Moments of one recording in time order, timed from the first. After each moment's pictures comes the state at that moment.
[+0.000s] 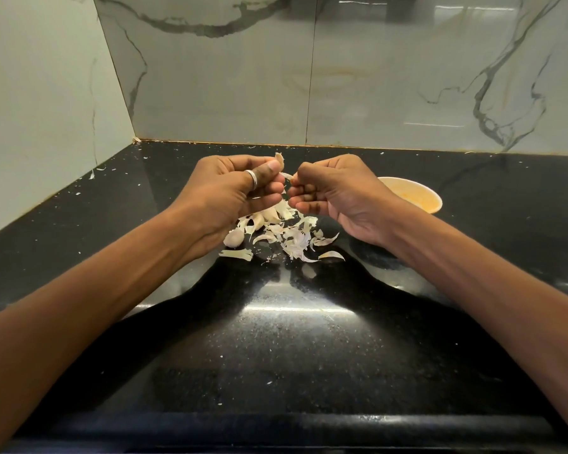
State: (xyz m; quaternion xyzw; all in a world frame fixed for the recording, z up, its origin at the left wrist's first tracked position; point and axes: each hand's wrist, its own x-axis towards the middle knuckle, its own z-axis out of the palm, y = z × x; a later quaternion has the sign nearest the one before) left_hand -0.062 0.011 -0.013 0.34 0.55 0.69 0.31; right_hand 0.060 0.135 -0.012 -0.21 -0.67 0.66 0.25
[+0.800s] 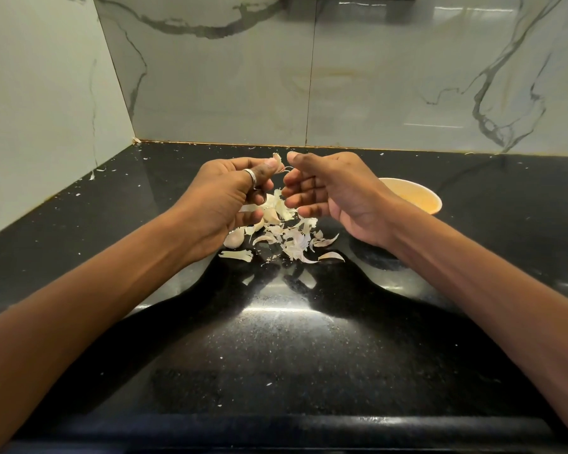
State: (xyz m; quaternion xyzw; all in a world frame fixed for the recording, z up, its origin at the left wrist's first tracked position) left_hand -0.065 0.011 -0.016 0.35 0.60 0.65 0.30; right_hand 0.063 0.130 -0.005 -0.22 -0.71 0.63 0.24
